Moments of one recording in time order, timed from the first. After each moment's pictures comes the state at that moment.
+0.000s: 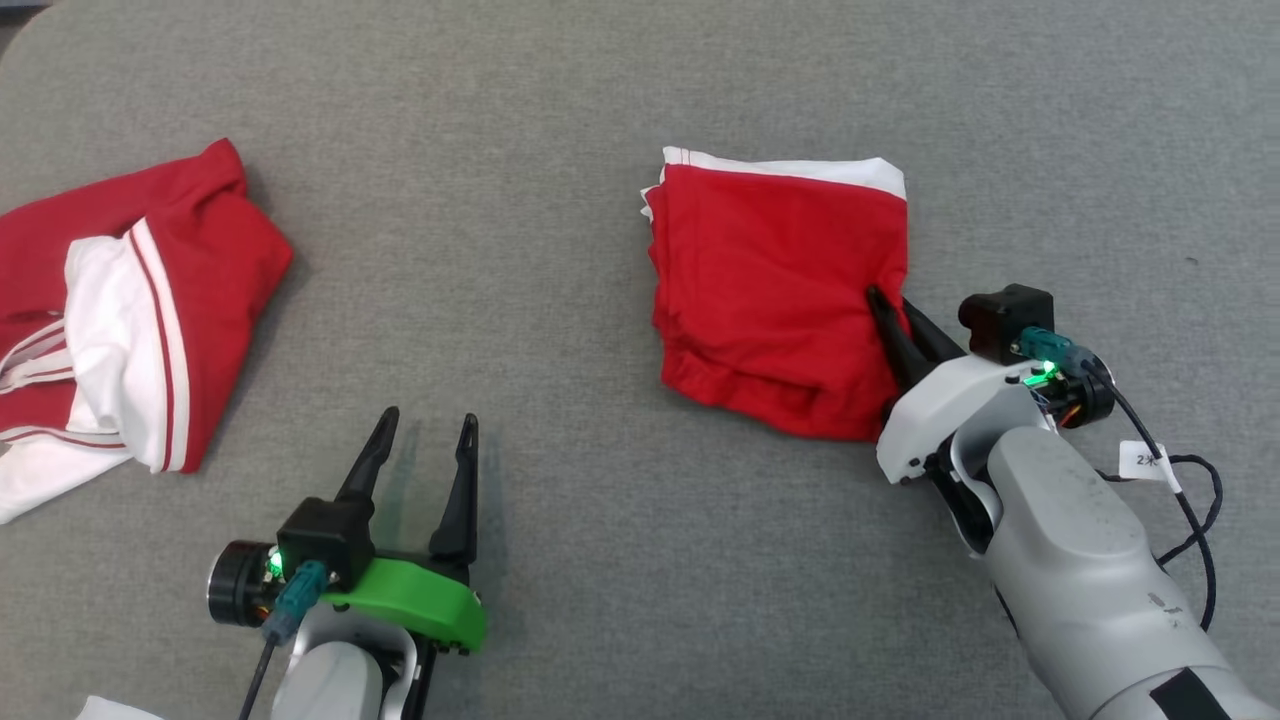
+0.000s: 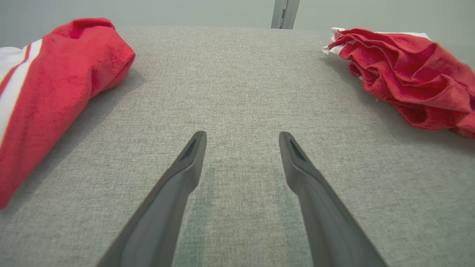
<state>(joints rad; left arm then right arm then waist) -0.18 0.06 -0.18 0.34 -0.17 -0.13 -0.26 -0.69 -0.04 0.15 0.93 0.19 0.13 -0.27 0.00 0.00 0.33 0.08</state>
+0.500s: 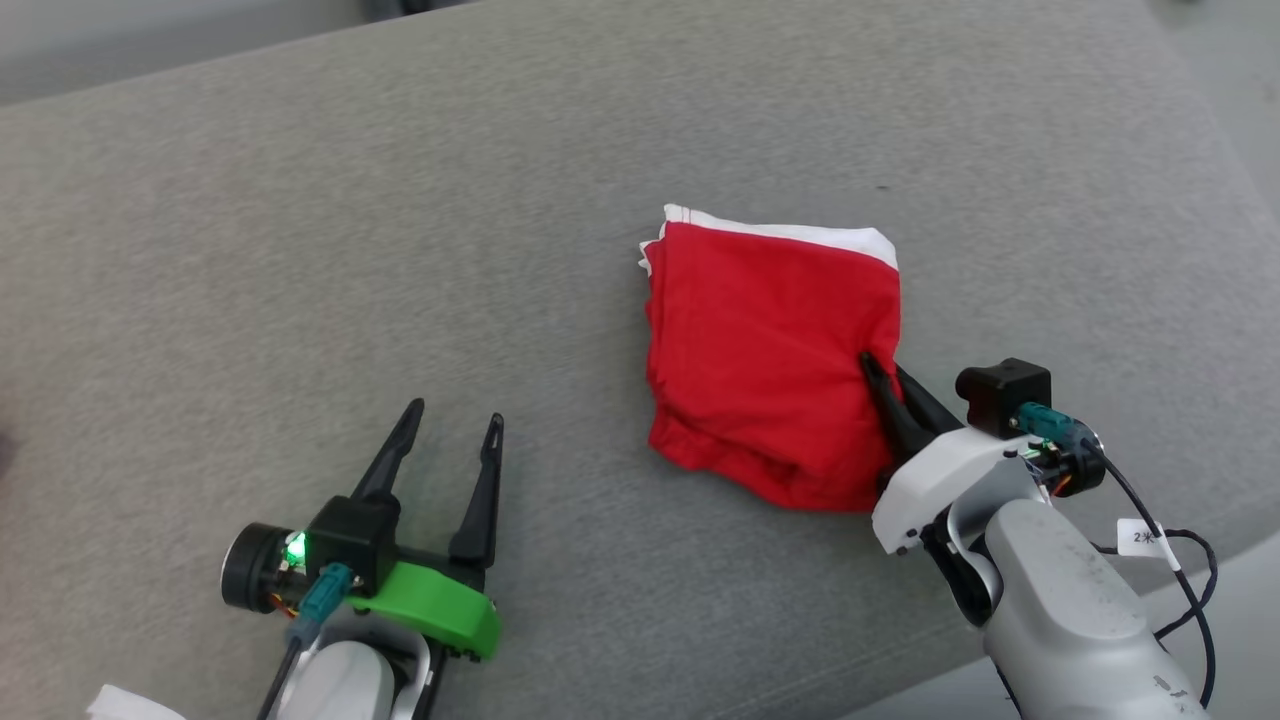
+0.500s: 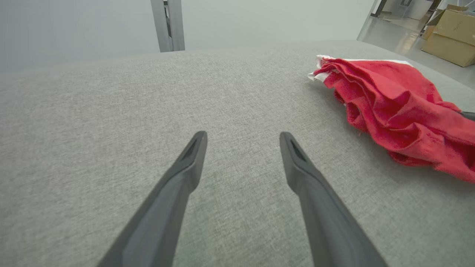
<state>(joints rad) -0.19 0.10 -0.27 0.29 -0.17 -0.13 -0.26 -0.53 -0.05 0.20 0.75 0.26 0.13 -0.26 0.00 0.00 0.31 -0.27</state>
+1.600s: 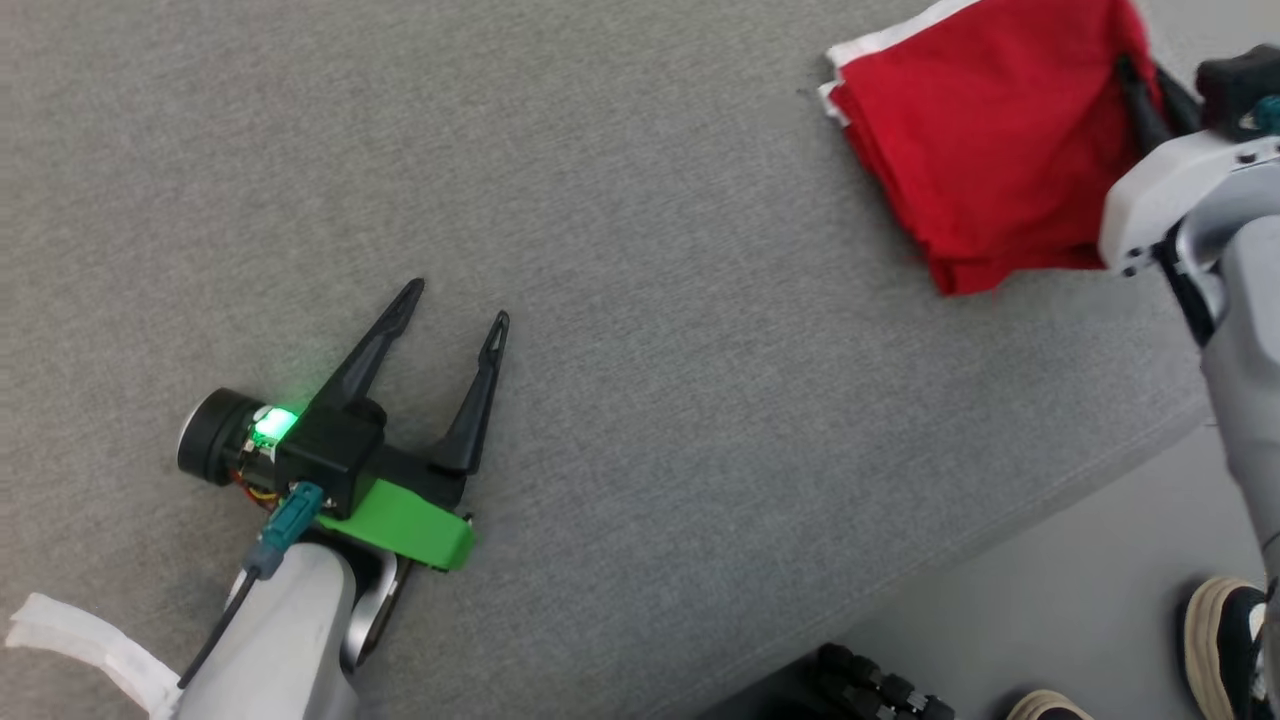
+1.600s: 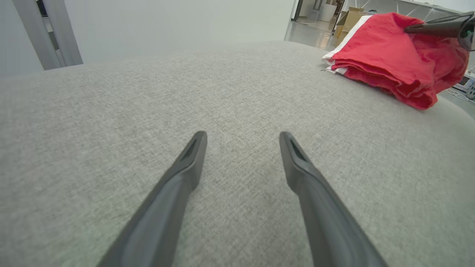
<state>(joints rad) -0.35 0.24 -0.38 0.22 -0.19 -0.13 -0.27 -0.95 -0.26 0.00 0.91 -0.06 0.13 -0.19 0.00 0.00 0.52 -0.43</state>
